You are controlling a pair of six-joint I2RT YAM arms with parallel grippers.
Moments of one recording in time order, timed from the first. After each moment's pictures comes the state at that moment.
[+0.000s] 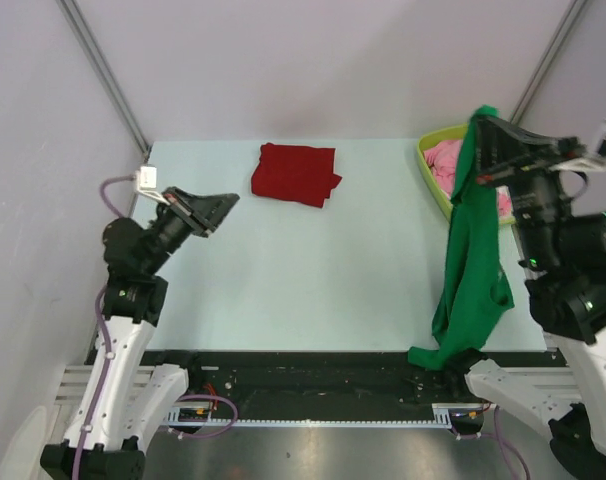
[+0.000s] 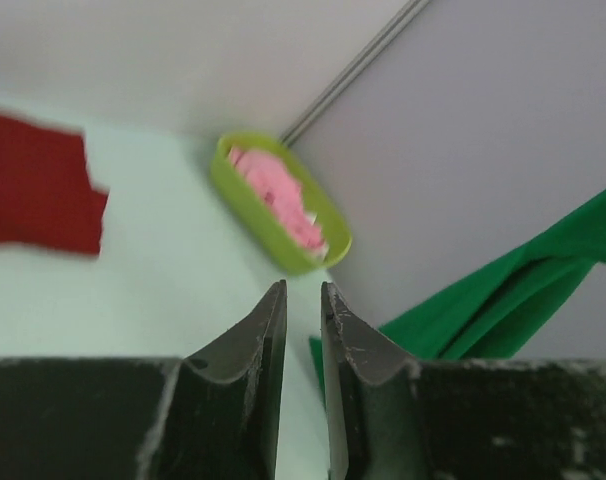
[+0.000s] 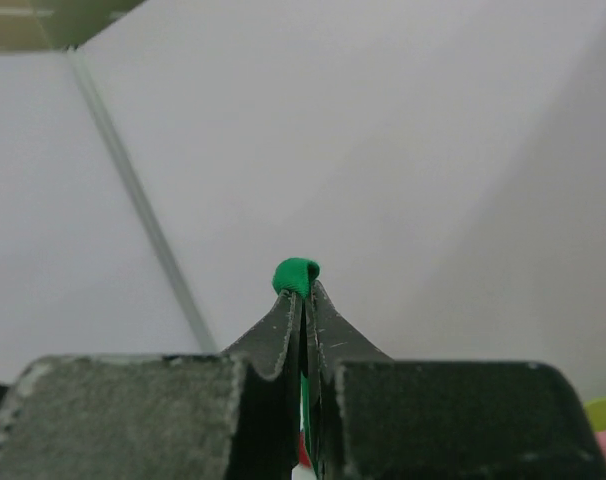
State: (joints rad) left arm -0.09 0.71 0.87 0.10 0.54 -0.85; right arm 0.52 0.83 1.47 -0.06 0.23 0.21
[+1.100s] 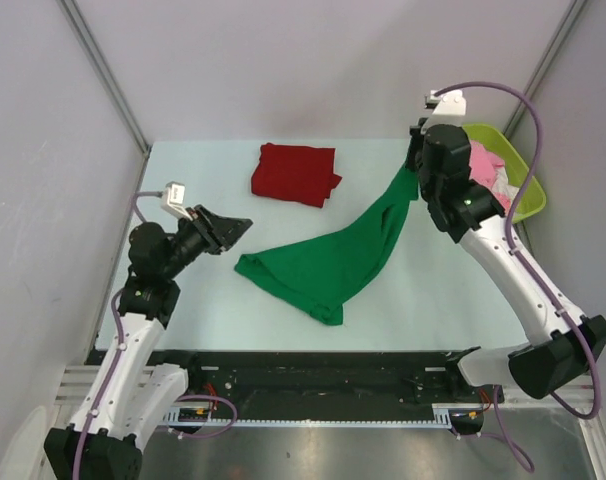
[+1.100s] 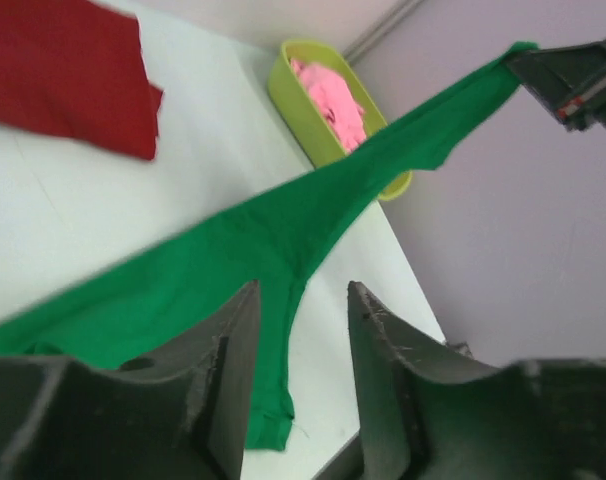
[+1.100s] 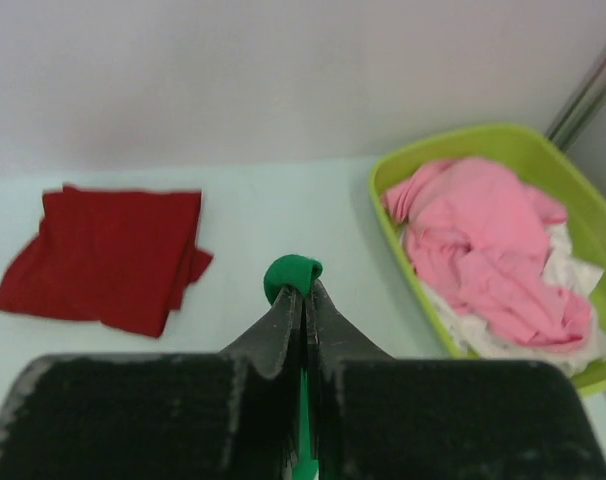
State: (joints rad) left arm -0.12 0.74 0.68 0.02 0.53 -0.72; right arm 0.46 1.32 1.47 -0.26 0.52 0.10
